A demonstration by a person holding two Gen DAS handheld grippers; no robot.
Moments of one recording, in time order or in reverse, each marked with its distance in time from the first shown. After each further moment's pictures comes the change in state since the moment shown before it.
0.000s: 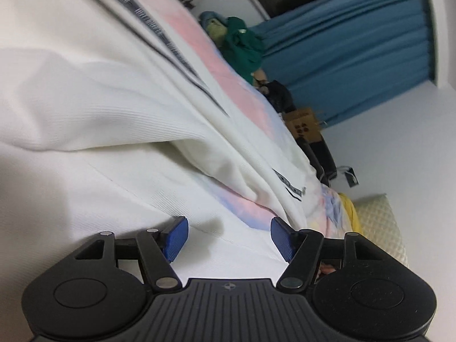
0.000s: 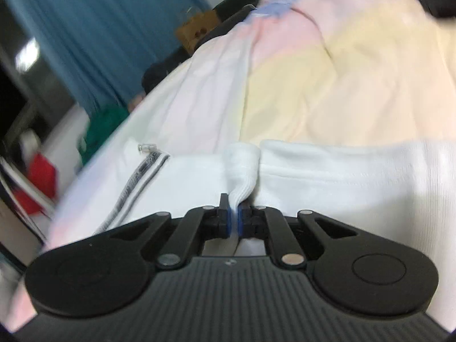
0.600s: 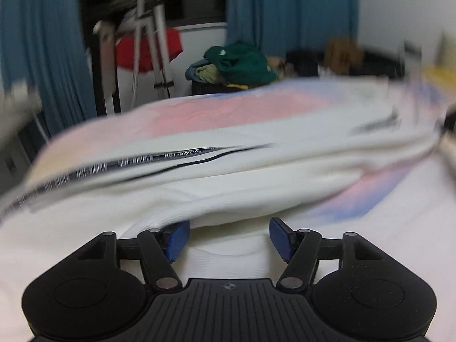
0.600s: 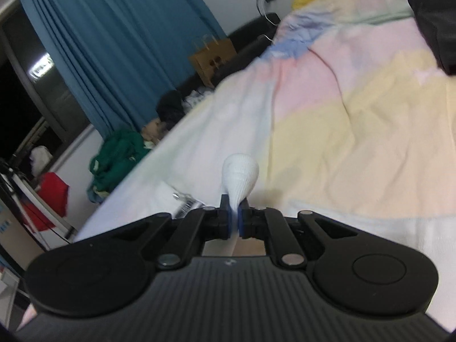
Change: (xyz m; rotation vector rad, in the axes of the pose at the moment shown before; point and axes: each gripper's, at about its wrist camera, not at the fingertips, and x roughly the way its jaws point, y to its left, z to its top) left arm 0.017 -0.096 -0.002 0.938 -0.085 0.606; right arm -0.019 0.025 0.036 -0.095 -0.082 0.024
